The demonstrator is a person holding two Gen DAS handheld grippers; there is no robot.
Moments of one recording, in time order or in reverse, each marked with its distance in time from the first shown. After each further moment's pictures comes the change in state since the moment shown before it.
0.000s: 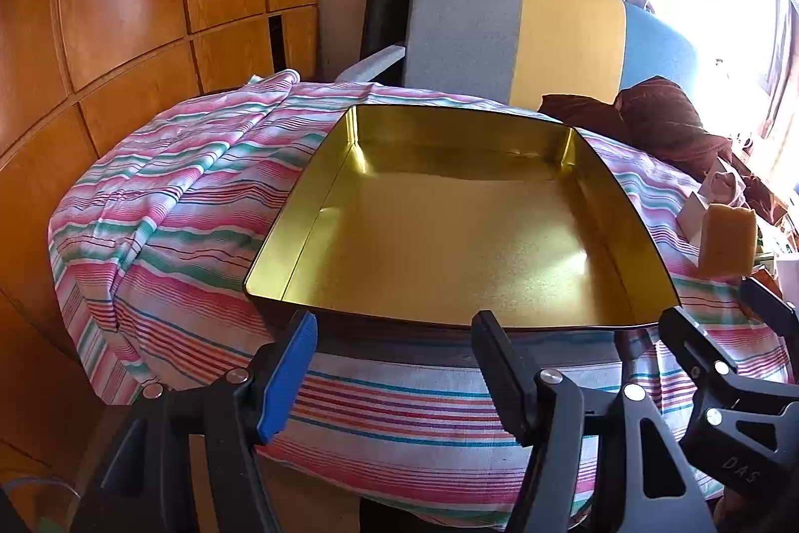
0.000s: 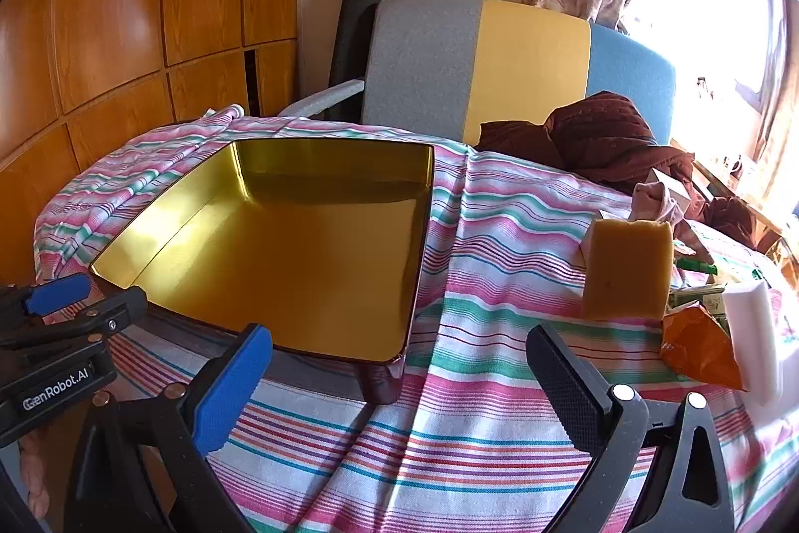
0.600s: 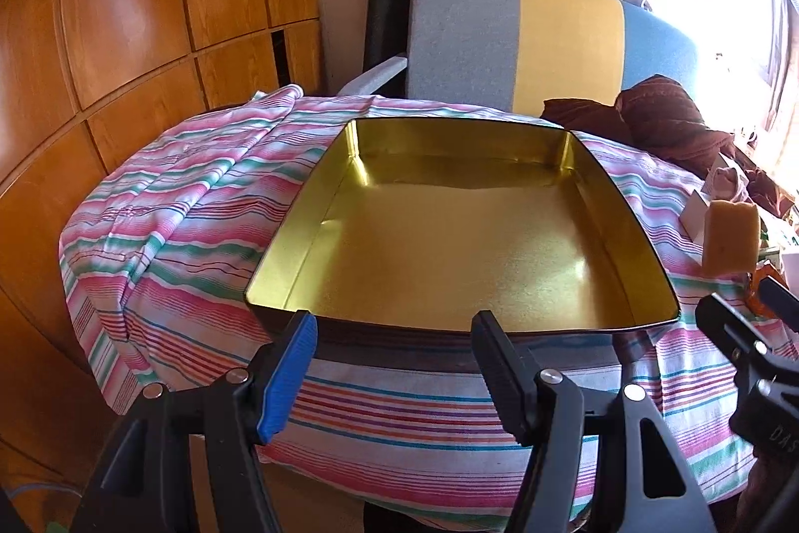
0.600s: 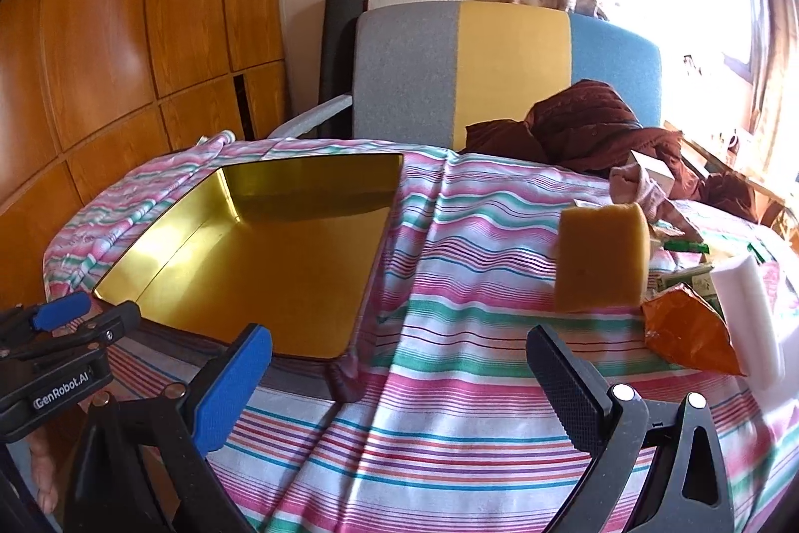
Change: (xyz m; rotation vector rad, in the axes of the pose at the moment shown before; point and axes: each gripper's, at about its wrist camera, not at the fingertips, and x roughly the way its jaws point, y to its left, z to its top) left arm -0.005 -0.016 -0.001 0.034 -0.030 0.015; right arm -0.010 -0.042 -0.006 0.094 -0.036 0.034
